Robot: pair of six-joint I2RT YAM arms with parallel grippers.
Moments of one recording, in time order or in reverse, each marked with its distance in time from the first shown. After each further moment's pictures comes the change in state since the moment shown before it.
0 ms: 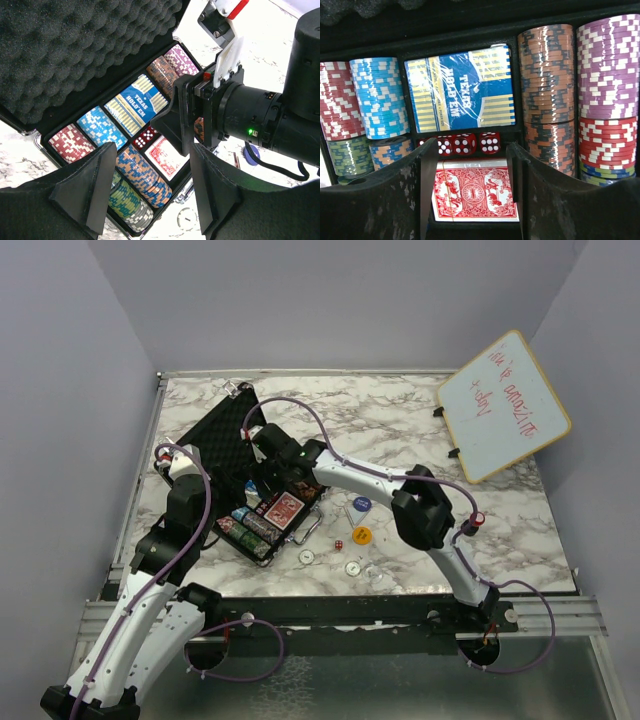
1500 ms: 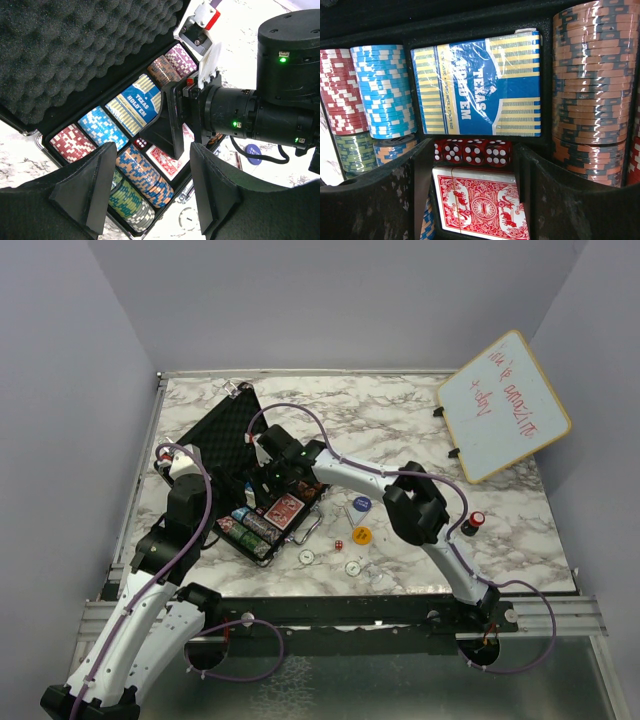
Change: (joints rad) left arm 0.000 0.003 0.000 0.000 0.000 0.008; right arm -0.029 0.064 -0.009 0.032 -0.217 0.057
